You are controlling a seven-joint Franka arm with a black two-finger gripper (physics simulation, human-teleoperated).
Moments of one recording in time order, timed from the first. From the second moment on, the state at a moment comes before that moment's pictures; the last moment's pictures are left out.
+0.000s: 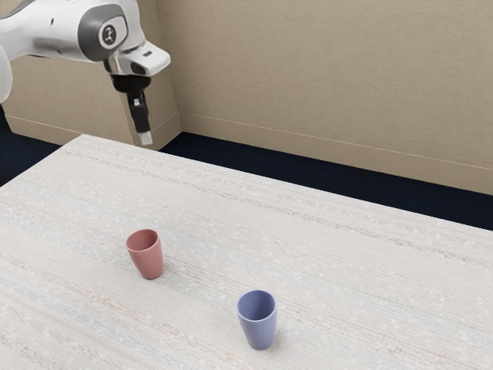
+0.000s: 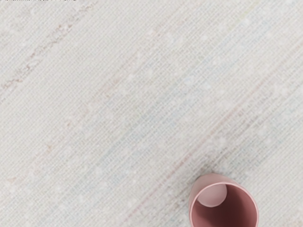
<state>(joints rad) -0.14 0.19 0.25 -1.50 -0.01 1.72 0.90</state>
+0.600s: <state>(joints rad) -0.52 0.35 0.25 -1.43 -0.01 1.81 0.92</state>
